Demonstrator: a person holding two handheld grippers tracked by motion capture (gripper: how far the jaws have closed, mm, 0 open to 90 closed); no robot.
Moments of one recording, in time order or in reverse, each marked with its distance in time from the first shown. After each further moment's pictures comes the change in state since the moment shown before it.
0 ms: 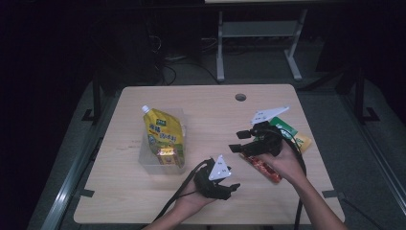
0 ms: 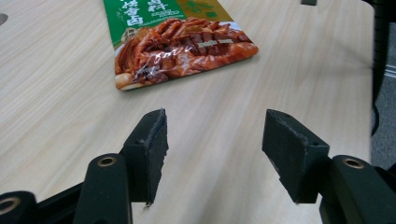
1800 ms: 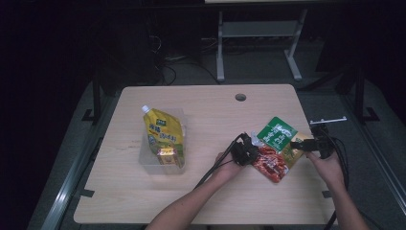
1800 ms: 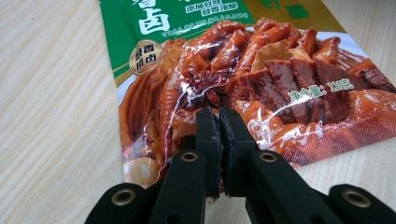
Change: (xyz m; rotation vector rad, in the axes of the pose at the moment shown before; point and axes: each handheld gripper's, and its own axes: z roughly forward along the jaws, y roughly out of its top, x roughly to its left) left arm 0.045 0.051 0.132 0.181 0.019 -0.047; right arm -0.126 -0.129 -0.068 0.139 -0.493 0.591
